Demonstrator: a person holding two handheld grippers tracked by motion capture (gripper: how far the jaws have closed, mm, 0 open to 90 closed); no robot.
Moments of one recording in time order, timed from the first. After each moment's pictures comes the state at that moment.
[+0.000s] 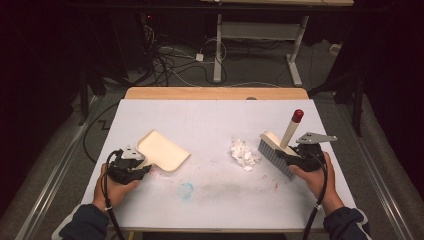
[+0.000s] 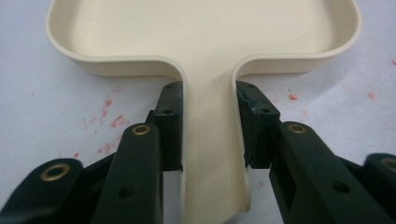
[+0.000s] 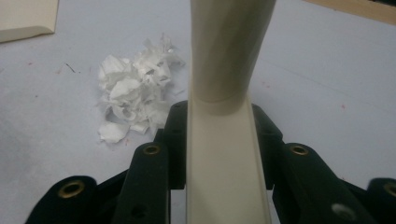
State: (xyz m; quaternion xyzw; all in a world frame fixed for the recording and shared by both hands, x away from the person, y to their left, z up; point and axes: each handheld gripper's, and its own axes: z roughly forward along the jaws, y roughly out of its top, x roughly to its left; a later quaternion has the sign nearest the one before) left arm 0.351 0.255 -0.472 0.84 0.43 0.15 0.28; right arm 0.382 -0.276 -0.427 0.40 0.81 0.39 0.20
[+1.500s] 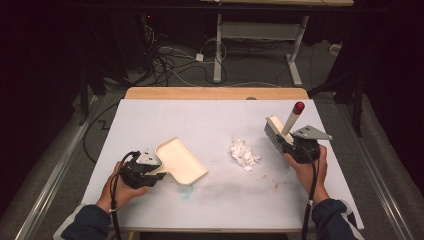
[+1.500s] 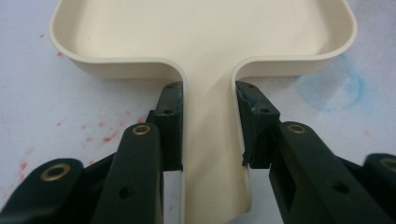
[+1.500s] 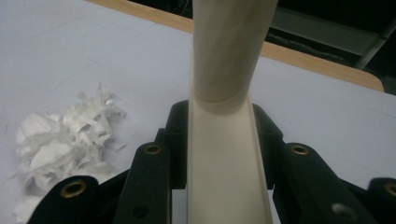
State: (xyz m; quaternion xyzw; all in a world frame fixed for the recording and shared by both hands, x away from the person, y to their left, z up) left arm 0.340 0.210 -0.451 0.90 0.32 0.11 0.28; right arm 0.397 -0.261 -0.426 0.43 0.74 0.40 0.32
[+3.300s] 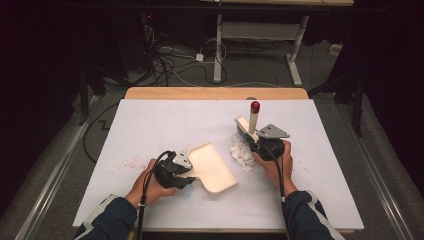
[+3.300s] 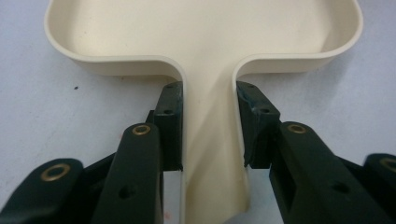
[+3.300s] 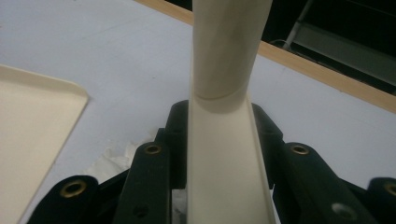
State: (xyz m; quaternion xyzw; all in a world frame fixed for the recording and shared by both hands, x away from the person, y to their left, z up) left arm 0.352 0.131 -0.452 0.93 0.25 0.06 0.27; right arm 0.418 -0.178 -0.449 0.37 0.78 0.40 0.32
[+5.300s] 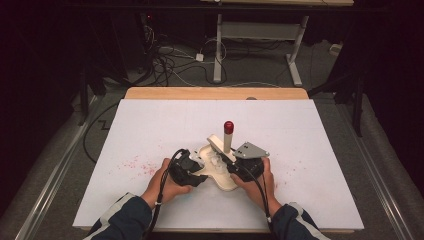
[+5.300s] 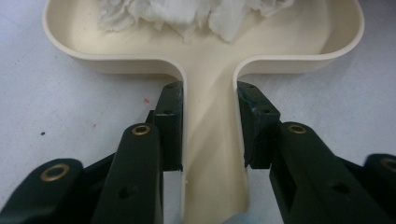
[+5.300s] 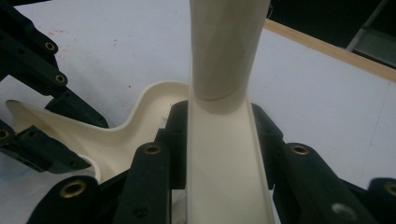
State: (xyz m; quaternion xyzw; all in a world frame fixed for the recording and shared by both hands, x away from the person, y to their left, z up) left arm 0.358 0.097 -0.451 0.92 0.28 0.05 0.27; right arm 0.356 -0.118 -0.446 0.32 0.80 0.43 0.26
